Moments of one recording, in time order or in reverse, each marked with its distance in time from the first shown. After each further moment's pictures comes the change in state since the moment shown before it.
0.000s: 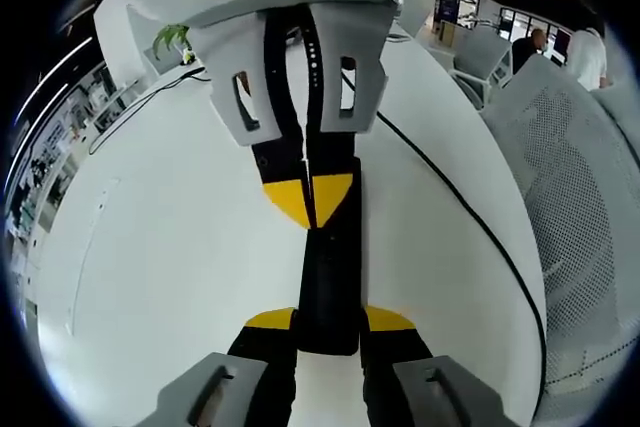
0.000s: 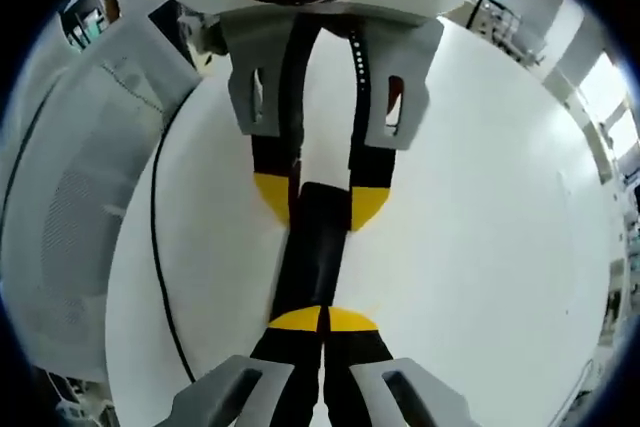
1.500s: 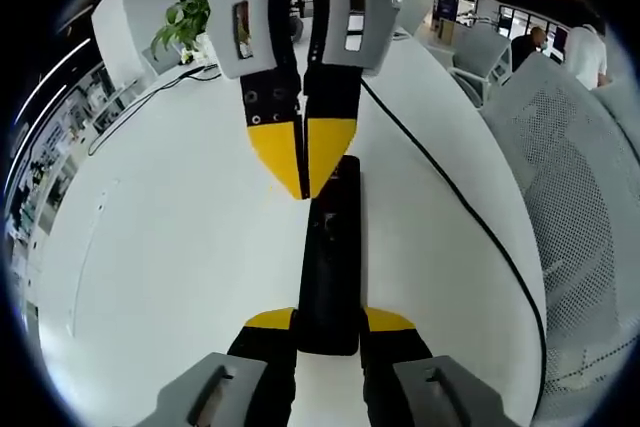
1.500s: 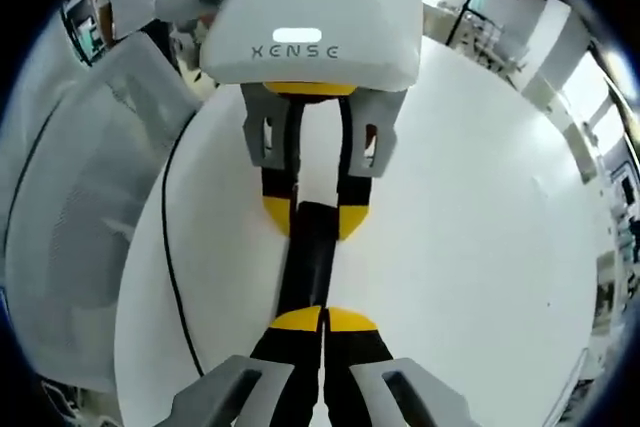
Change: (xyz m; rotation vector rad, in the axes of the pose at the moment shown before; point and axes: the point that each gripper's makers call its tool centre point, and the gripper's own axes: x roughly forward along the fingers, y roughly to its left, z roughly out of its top) left arm 0.000 0.000 0.000 0.006 0.007 -0.002; right arm -0.031 -0.004 0.008 0.030 -0.066 -0.068
